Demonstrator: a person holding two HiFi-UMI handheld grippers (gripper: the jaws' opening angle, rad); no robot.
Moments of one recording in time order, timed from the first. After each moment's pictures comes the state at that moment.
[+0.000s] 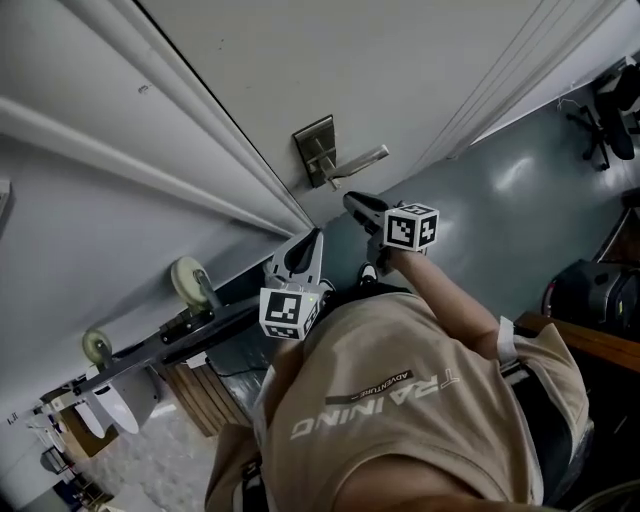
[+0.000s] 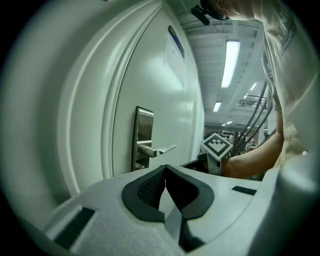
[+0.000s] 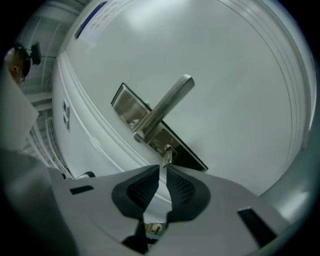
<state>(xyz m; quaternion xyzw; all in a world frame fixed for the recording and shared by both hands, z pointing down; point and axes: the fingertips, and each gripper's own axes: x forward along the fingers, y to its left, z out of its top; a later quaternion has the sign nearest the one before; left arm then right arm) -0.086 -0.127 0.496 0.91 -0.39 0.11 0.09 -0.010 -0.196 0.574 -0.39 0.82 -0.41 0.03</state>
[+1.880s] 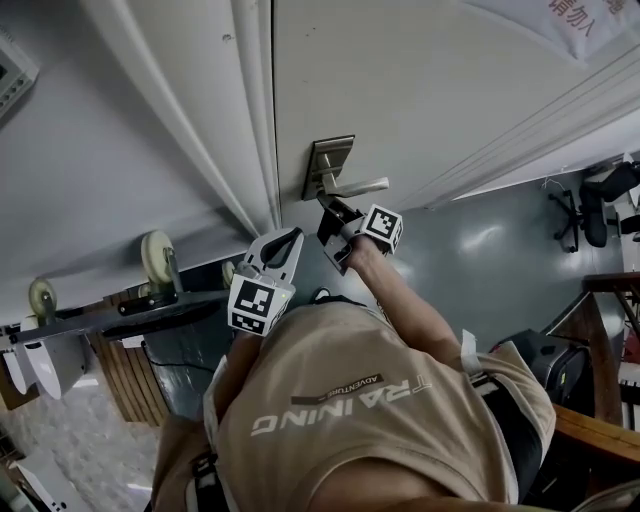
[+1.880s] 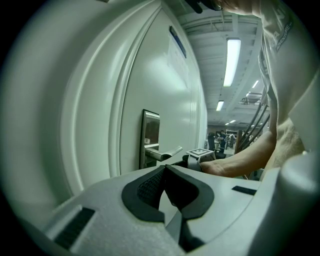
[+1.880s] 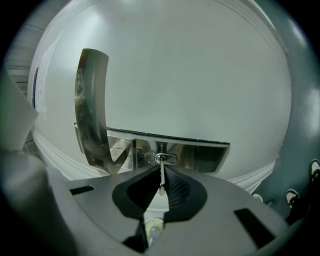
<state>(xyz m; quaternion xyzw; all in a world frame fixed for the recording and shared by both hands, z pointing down) -0.098 -0.143 0.491 0.90 -0.40 0.11 0.08 -0.039 -0.250 0.591 -0.32 0.67 -0.63 0.22</state>
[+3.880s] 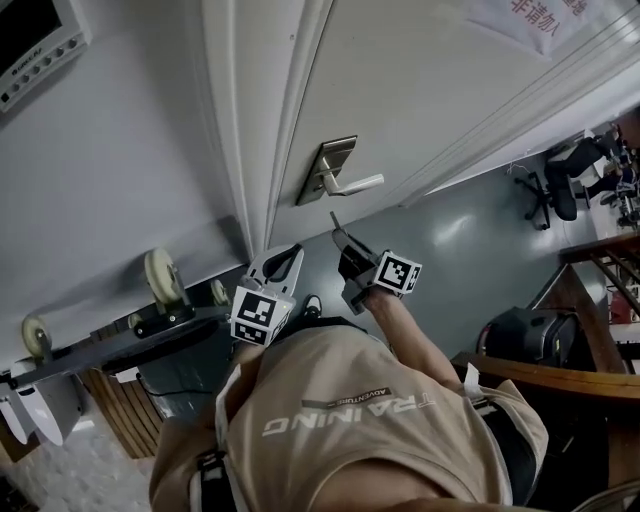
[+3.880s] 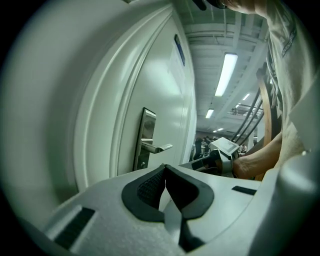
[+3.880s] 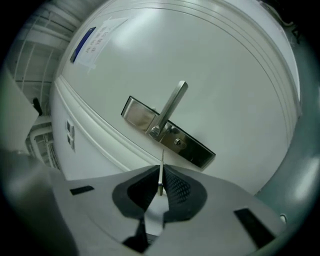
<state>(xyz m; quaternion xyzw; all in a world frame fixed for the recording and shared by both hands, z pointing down) -0.120 -0.115 0.501 0.93 -0.33 0.08 0.10 -0.026 -0.153 0.548 -0.40 0.77 -0.47 0.15</state>
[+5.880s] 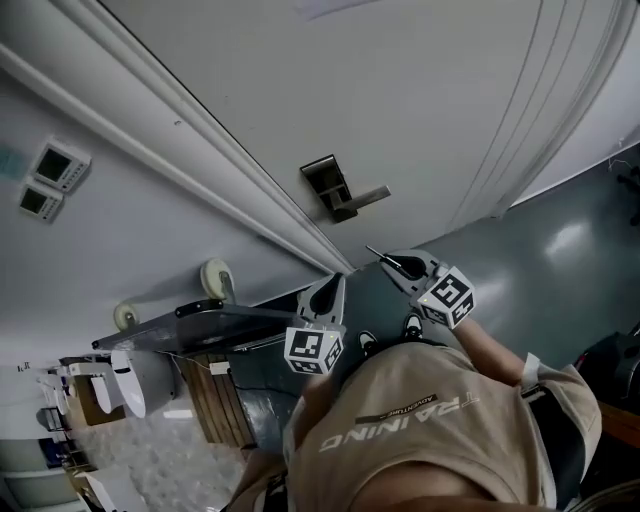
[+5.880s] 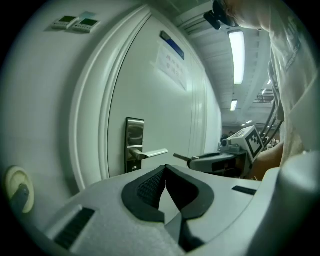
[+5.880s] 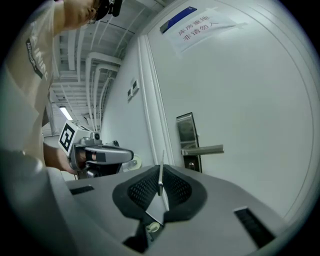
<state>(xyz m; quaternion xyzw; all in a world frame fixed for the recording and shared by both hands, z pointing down) -0.036 -0.067 0.473 0.86 -0.49 0.10 0.10 0.048 -0.094 0.491 -0.27 0.95 -0.12 -0.05</state>
